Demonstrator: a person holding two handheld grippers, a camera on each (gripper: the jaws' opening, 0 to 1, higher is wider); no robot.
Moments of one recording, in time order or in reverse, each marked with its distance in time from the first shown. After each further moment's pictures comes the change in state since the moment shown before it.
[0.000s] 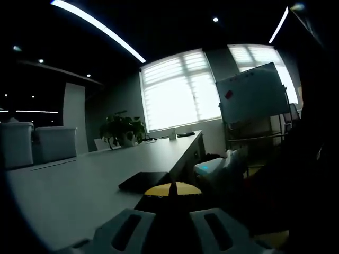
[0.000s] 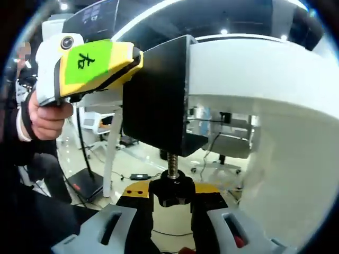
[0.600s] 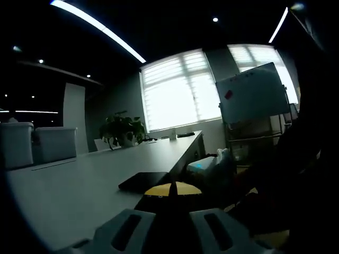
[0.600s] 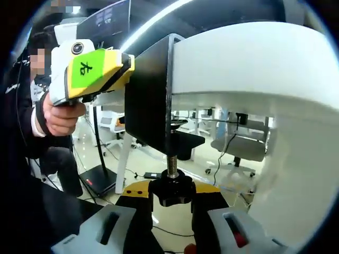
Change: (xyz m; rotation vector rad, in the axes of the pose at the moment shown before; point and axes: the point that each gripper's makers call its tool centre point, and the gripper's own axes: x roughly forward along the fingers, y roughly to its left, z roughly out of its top) left arm 0.001 0.002 -0.001 -0.001 -0.001 0.002; right arm -0.002 0.004 -0.001 -0.014 0.006 0.062
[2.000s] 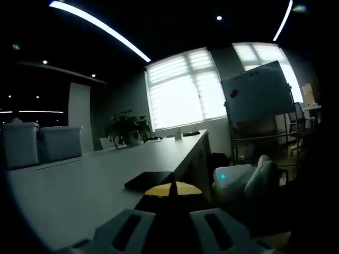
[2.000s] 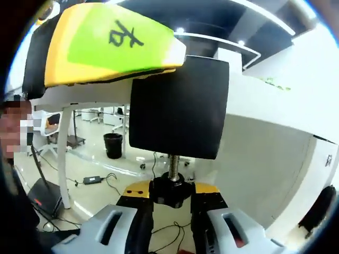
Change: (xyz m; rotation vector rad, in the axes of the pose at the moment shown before) left arm -0.004 0.007 0.002 0.003 0.013 0.044; right arm -0.015 -0.024 0.002 0.045 0.046 -0.571
